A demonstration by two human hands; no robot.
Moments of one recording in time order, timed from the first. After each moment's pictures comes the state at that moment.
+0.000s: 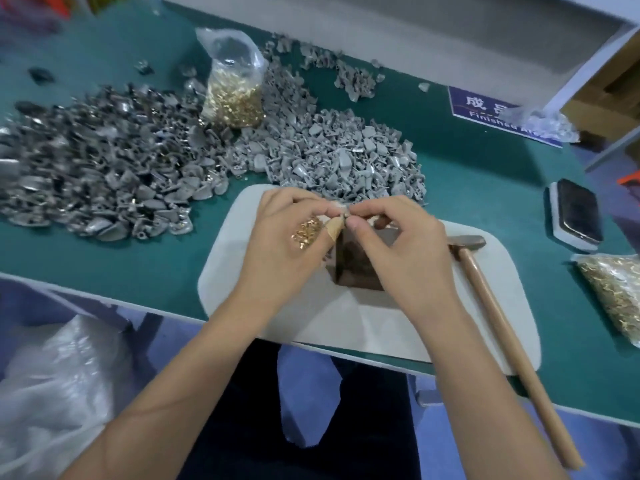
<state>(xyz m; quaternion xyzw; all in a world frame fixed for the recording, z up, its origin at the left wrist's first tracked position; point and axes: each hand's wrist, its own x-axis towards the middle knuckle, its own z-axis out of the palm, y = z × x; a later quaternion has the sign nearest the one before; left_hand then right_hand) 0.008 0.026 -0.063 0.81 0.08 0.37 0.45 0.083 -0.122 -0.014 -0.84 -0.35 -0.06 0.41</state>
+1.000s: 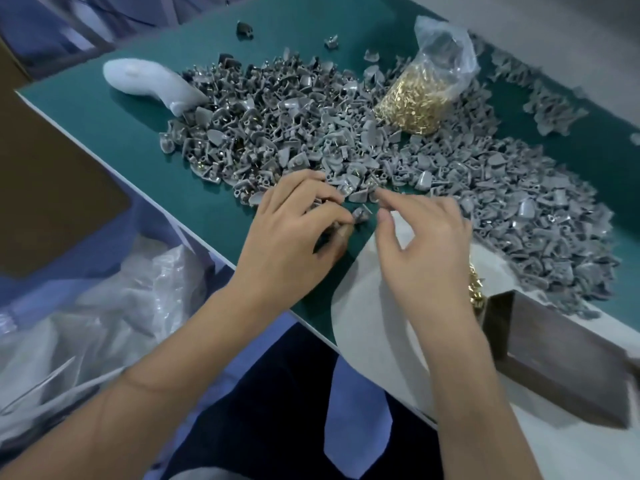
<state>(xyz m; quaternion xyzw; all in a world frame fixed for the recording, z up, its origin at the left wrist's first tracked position) -0.080 0.149 -0.087 0.88 0.21 0.38 0.18 0.051 0.037 -0.054 -0.83 -0.46 -0.04 0.31</state>
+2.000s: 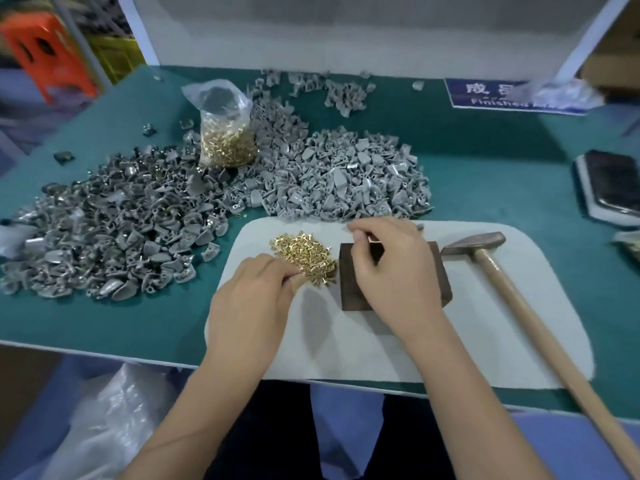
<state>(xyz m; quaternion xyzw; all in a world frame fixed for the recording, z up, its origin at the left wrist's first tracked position) -0.028 0.042 -0.065 0.94 0.21 0.18 0.19 0.095 -0.105 -0.051 -0.86 -0.30 -0.12 0.39</state>
